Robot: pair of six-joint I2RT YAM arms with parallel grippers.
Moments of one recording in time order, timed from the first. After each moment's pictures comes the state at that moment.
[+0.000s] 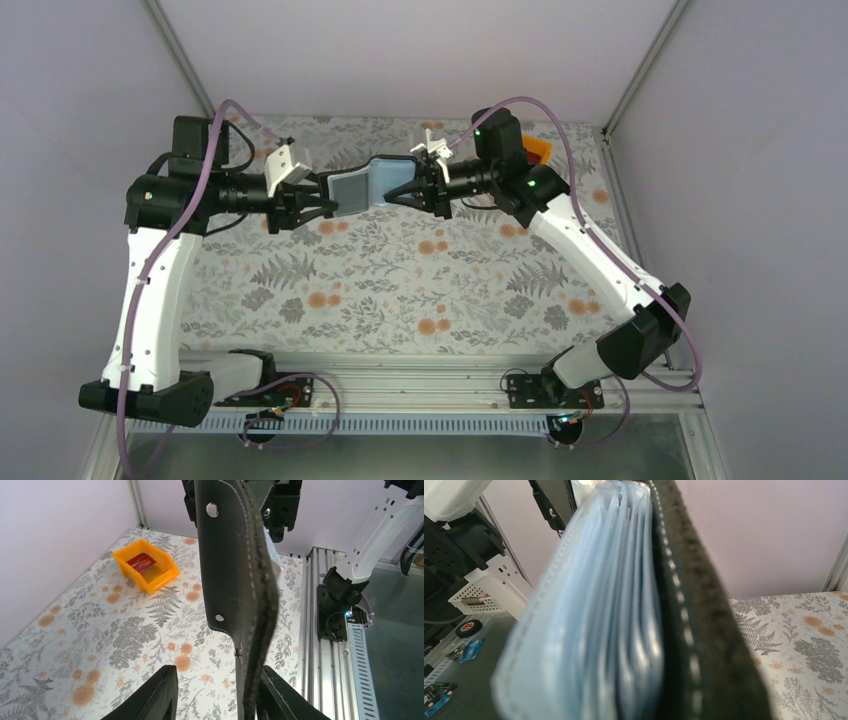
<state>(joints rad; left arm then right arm) -0.12 1.20 1.64 -1.24 1.00 0.69 0.62 1.48 1.53 -0.44 -1.02 -0.21</state>
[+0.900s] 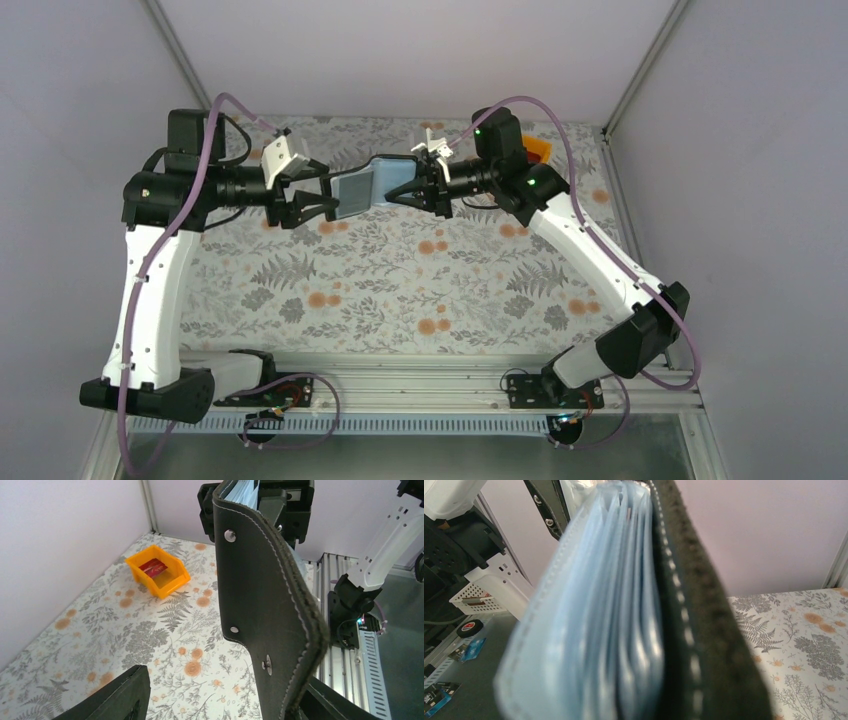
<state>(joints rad) -0.11 1.21 1.68 -1.20 0.99 0.65 0.61 1.48 1.53 -0.45 -1.03 -0.21</state>
